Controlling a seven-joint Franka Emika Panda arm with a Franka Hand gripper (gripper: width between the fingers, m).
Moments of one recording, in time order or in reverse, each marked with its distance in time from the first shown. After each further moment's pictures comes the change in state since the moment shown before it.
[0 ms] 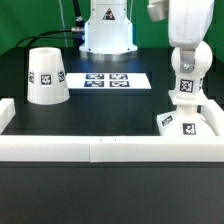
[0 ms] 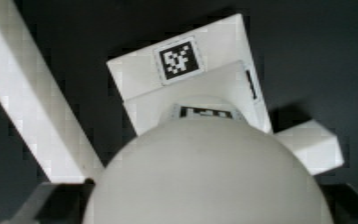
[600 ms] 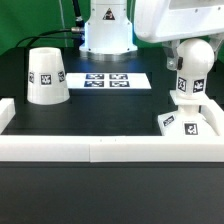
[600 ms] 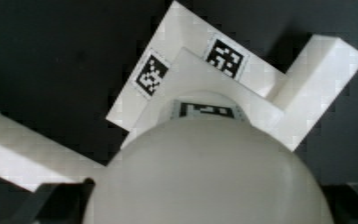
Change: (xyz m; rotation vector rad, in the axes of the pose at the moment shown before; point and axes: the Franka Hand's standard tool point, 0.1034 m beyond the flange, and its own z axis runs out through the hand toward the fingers) arm 0.002 -0.001 0.000 -0.001 0.006 0.571
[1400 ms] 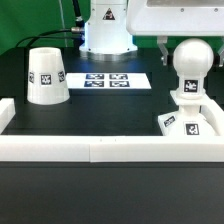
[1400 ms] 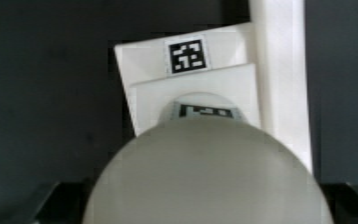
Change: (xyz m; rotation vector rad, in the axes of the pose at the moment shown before) arm -0.002 -0.001 0.000 0.020 -0.018 0.782
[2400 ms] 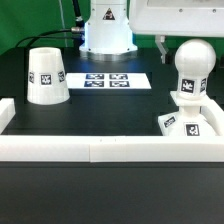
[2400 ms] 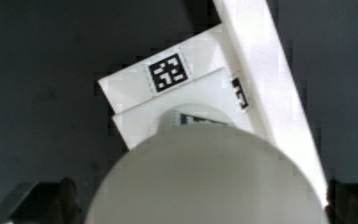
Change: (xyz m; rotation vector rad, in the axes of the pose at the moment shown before) arm -0.002 -0.005 0.000 0.027 -0.012 -0.027
